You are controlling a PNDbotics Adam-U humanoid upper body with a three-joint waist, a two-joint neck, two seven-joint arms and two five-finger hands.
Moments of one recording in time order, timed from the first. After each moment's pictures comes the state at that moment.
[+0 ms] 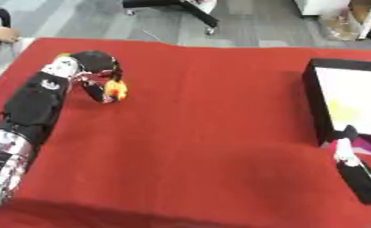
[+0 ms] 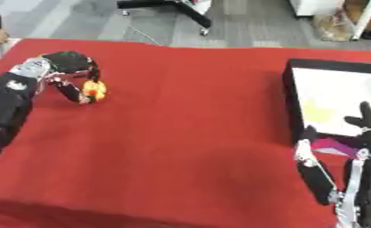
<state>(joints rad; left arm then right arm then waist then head) -0.98 0.46 0.03 -0.46 -1.70 -0.56 -0.01 -0.02 -0.27 0.34 -1.93 0.74 0.24 -0.69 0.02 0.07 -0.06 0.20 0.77</state>
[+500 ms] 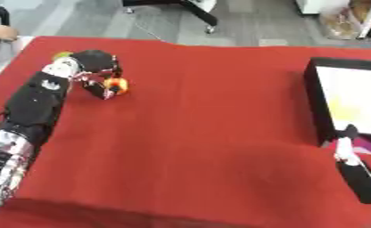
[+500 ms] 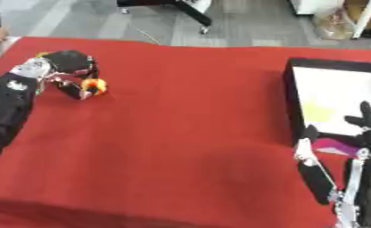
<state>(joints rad) -0.98 0.46 0.03 -0.46 -1.68 -0.57 0.06 -0.03 -0.27 0.34 -1.93 0.73 0.24 -0.69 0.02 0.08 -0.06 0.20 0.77</state>
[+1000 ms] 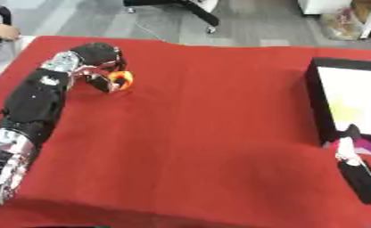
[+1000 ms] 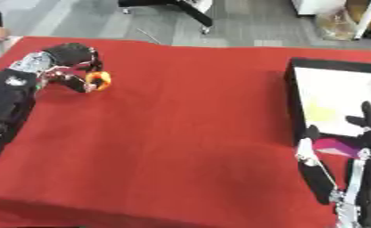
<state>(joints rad) -0.98 0.46 0.04 -0.53 -1.56 -0.62 0.03 -0.03 -0.27 0.34 -1.93 0.73 0.24 -0.69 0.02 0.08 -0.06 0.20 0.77</state>
